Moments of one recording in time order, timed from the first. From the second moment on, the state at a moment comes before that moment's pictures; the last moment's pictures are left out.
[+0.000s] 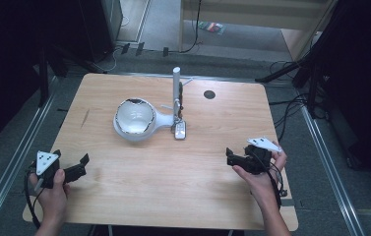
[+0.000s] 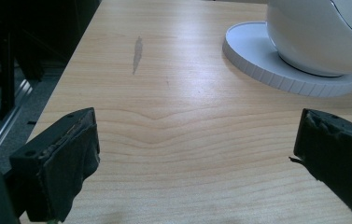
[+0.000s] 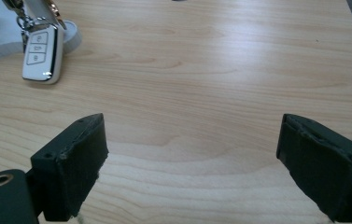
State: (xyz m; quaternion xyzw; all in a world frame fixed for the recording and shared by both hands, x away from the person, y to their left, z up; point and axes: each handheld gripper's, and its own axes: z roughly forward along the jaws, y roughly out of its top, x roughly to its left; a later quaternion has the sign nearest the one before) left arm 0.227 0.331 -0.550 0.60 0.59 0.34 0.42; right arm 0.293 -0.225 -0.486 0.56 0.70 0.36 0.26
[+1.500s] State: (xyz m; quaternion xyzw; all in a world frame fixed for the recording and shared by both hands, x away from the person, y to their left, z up) left arm 0.226 0.331 -0.550 0.60 0.59 0.34 0.42; right arm 0.245 -0.312 -0.528 0.62 0.66 0.33 0.28
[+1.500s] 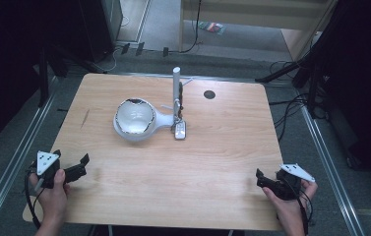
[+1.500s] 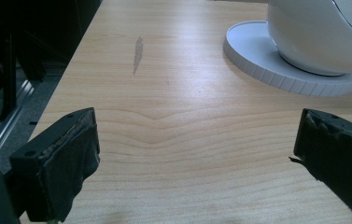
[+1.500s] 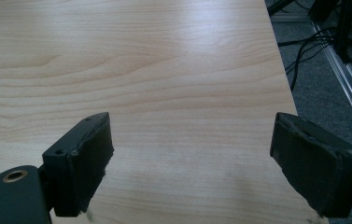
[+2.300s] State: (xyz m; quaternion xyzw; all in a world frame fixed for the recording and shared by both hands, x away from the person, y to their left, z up) left arm 0.227 0.331 -0.550 0.60 0.59 0.34 0.42; right arm 0.222 -0.336 -0.540 0.63 0.64 0.33 0.28
